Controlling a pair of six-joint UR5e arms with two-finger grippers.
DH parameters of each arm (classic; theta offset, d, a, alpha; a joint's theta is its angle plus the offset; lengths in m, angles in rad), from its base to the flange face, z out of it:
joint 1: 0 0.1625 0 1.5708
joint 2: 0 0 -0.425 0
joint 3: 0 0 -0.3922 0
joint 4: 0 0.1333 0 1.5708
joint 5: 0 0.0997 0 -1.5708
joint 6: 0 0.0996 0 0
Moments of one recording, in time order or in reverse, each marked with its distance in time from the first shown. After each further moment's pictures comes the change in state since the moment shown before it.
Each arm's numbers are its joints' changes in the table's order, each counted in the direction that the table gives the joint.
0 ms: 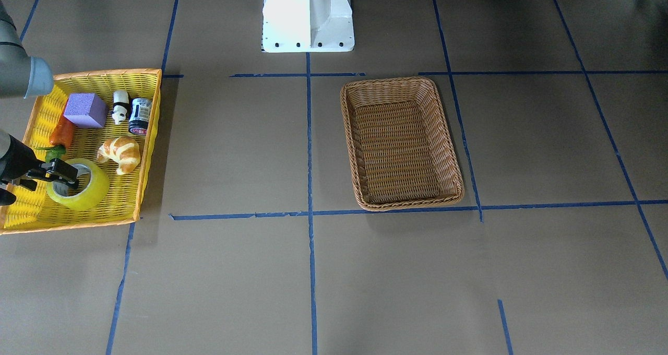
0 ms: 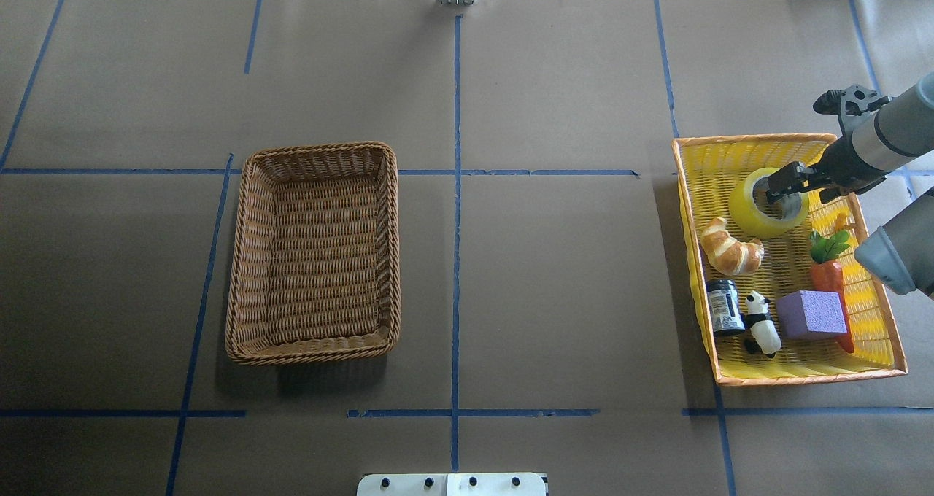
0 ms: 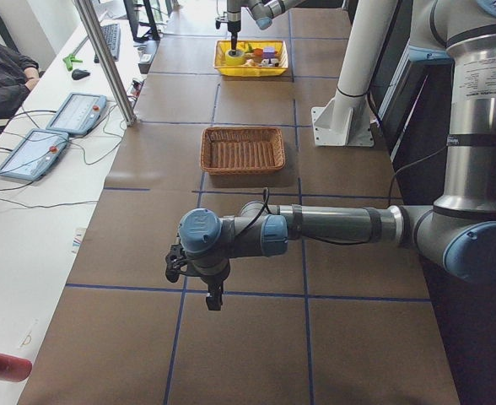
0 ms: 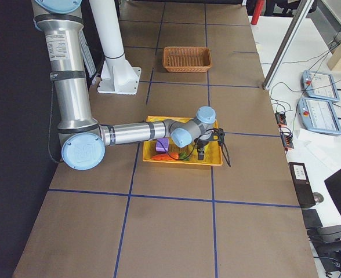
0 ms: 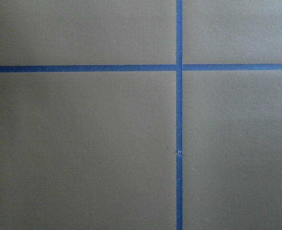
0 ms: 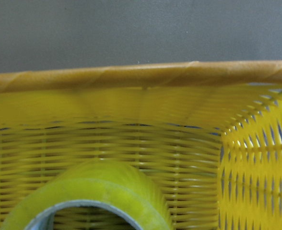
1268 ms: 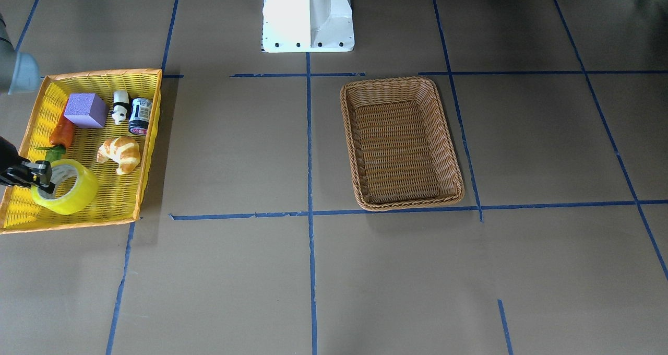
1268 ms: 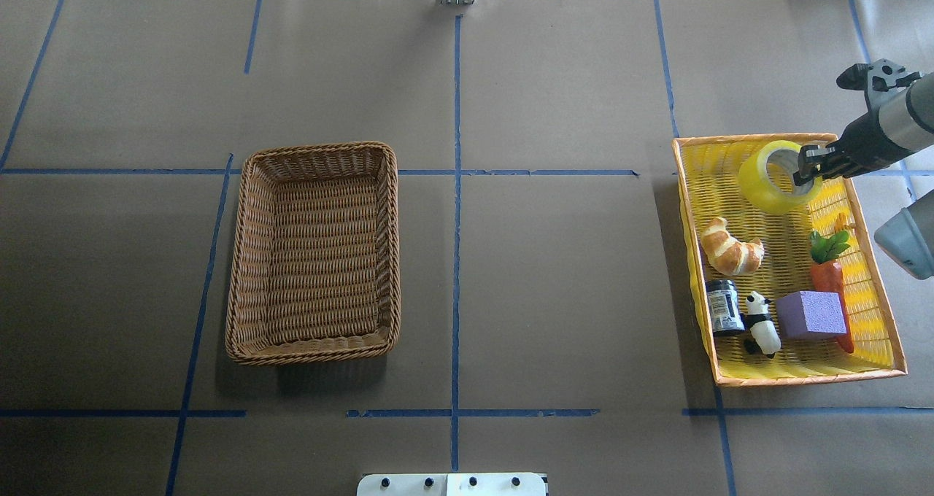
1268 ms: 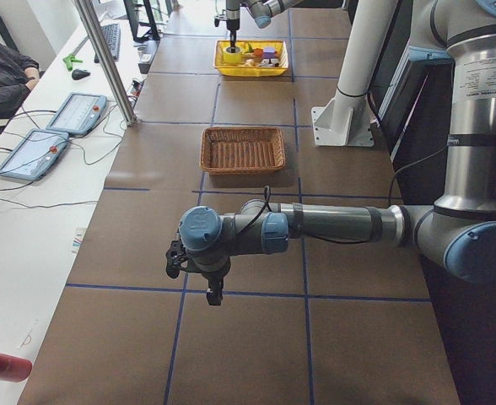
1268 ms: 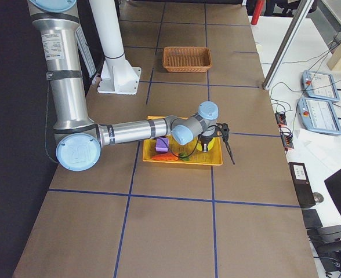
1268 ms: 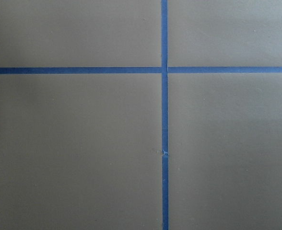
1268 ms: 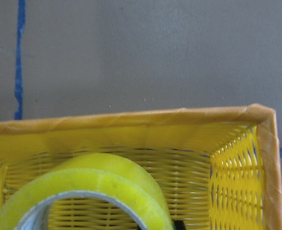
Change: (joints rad) left arm -0.002 0.003 -0.022 0.007 -0.042 0.000; right arm 0.091 -0.006 0.073 -0.001 0.046 -0.001
